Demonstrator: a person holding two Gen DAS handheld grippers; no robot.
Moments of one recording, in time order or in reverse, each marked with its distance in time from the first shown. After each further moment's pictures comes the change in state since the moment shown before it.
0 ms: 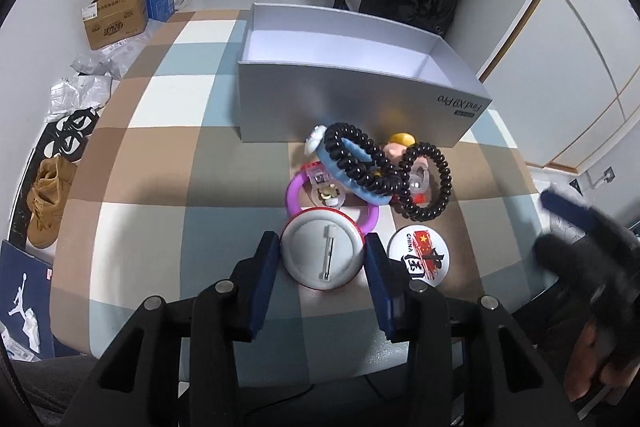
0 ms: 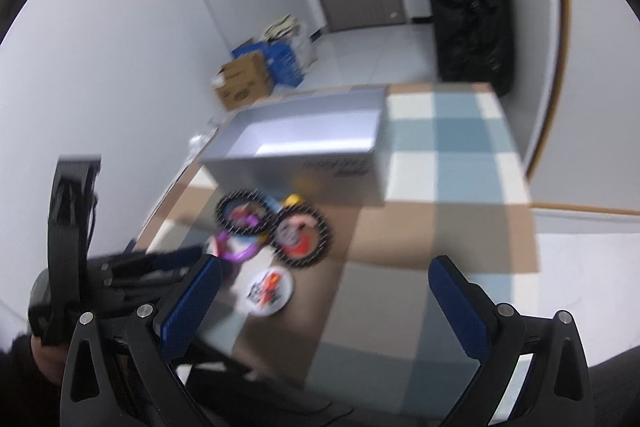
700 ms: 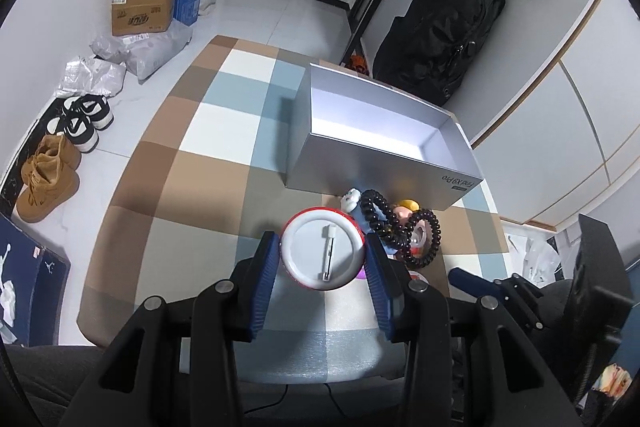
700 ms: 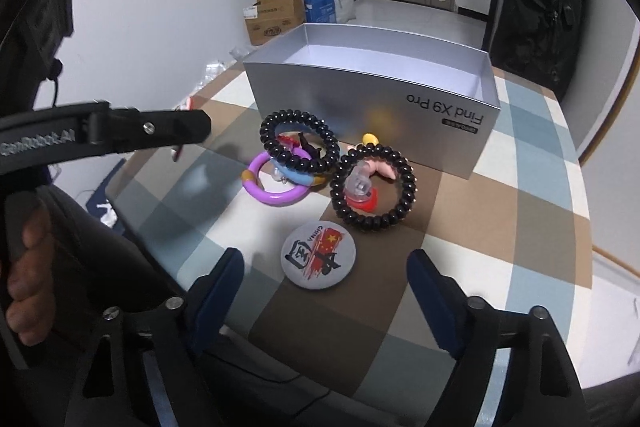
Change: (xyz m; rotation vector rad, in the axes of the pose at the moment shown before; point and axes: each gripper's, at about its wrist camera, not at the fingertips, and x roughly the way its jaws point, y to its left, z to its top) left arm -0.029 0.029 0.014 -0.152 -0.113 -0.074; right arm 0.050 0.052 -0.019 -0.232 0.122 -0.074
